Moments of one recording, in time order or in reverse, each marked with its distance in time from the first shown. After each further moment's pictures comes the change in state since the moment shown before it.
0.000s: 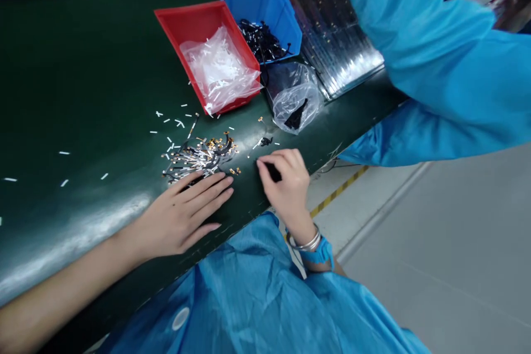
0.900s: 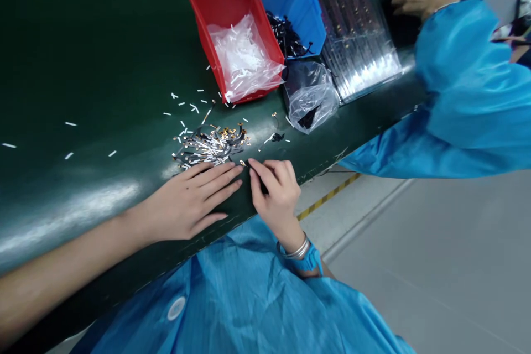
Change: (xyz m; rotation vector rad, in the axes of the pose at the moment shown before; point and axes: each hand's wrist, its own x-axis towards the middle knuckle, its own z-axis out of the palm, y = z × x) left_hand -0.003 0.001 0.007 0.038 -0.038 -0.011; right_hand -0.023 -0.028 0.007 -0.039 -0.047 -0.151
